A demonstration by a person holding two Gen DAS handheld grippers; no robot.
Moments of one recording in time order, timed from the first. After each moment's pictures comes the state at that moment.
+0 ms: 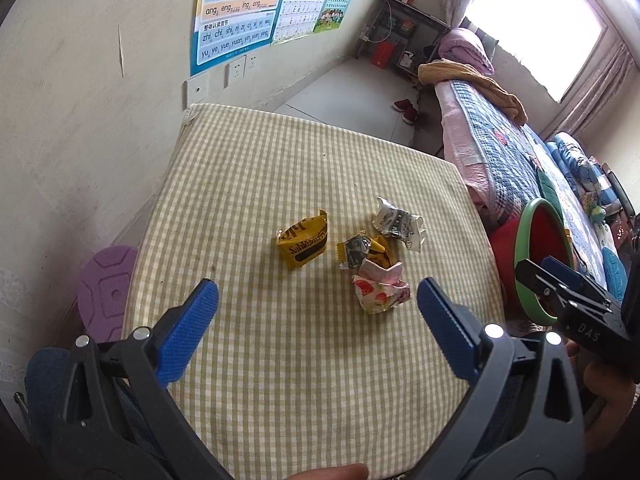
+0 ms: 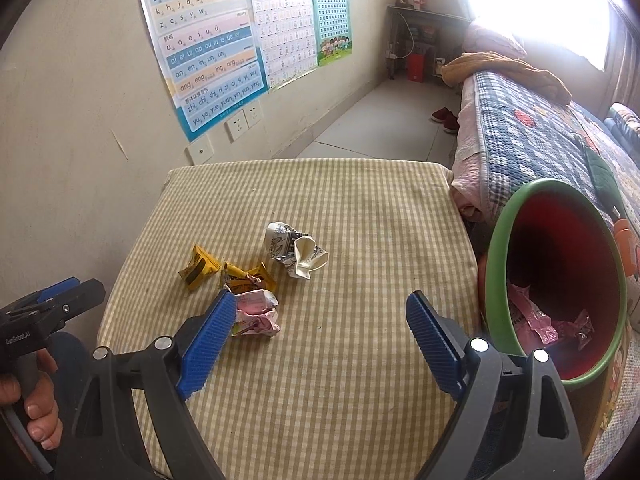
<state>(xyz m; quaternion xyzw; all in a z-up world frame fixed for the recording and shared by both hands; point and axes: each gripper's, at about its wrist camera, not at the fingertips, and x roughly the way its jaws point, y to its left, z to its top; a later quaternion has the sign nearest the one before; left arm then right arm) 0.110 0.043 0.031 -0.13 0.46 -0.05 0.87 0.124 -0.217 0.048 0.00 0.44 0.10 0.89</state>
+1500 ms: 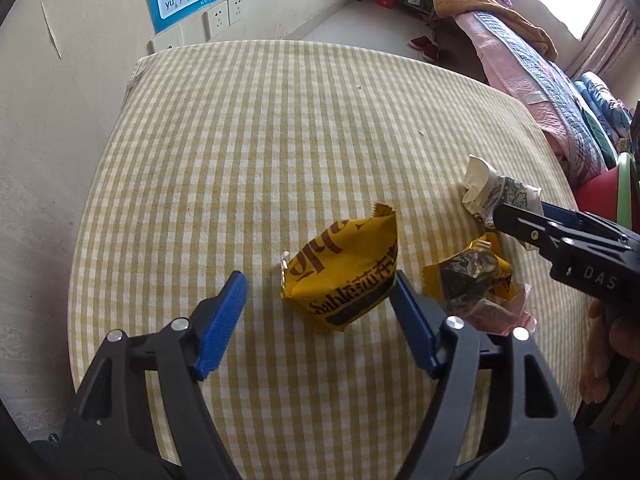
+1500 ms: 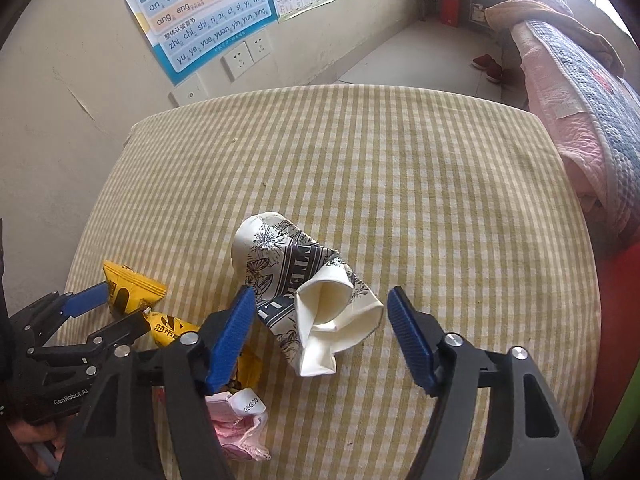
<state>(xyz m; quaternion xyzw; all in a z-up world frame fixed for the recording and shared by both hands) 0.209 0.032 -0.084 -0.05 0.54 -0.05 0.84 0.252 -0.169 -0.075 0.00 0.54 0.15 0.83</state>
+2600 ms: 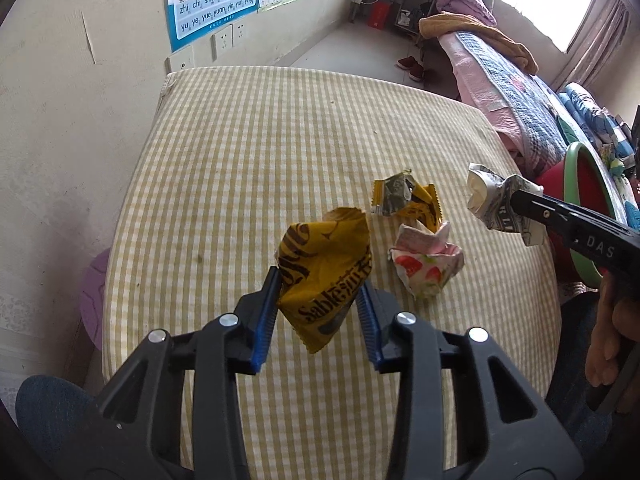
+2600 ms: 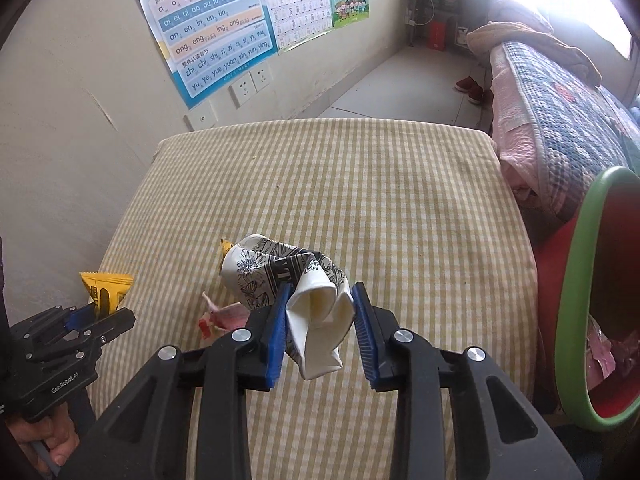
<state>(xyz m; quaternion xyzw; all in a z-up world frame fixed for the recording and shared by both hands) 0.130 0.027 -0.027 -0.07 0.51 -0.06 0.86 0.176 -0.198 -0.008 0.01 0.49 0.13 0.86</state>
